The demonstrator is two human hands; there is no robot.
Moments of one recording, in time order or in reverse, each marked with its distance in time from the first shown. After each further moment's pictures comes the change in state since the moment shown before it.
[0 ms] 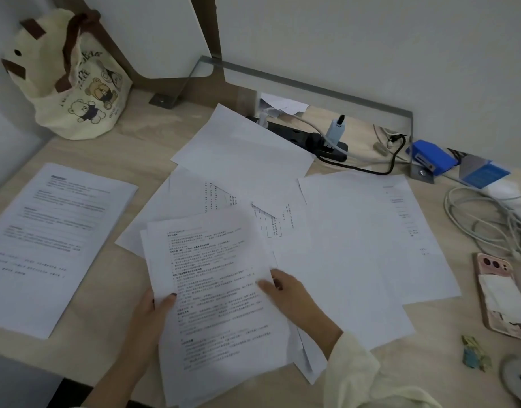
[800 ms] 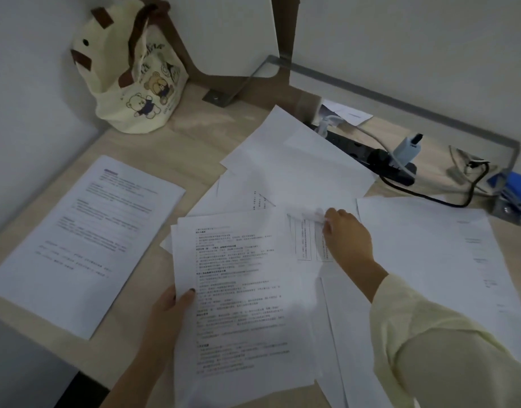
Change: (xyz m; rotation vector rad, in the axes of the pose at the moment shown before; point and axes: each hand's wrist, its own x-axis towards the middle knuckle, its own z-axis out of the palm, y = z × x) left_hand 0.036 0.017 -0.027 -0.076 0.128 -0.130; right_hand 0.125 -0.065 -0.062 -0.806 0.461 -0.318
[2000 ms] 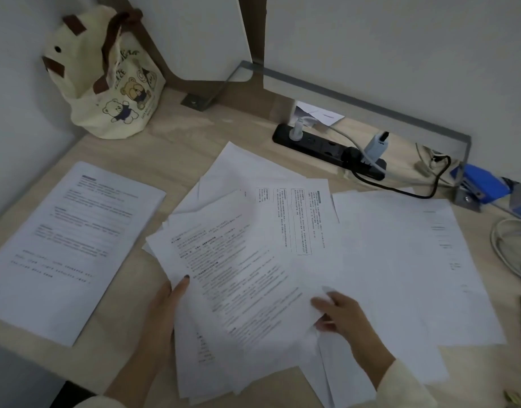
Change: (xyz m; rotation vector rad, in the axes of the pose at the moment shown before) left_hand -0.007 0.009 0.022 -0.165 -0.056 -0.013; right_hand -0.136 0.008 -0.014 1.103 -0.398 0.734
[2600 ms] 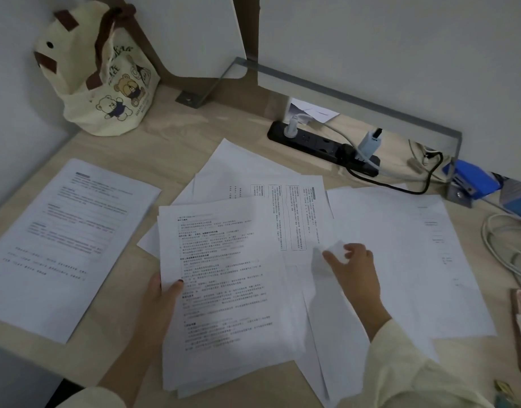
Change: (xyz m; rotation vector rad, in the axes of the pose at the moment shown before) left_hand 0.001 0.003 0.000 0.191 0.020 0.168; right_hand 0.036 -0.033 -0.017 -0.450 0.479 -0.167
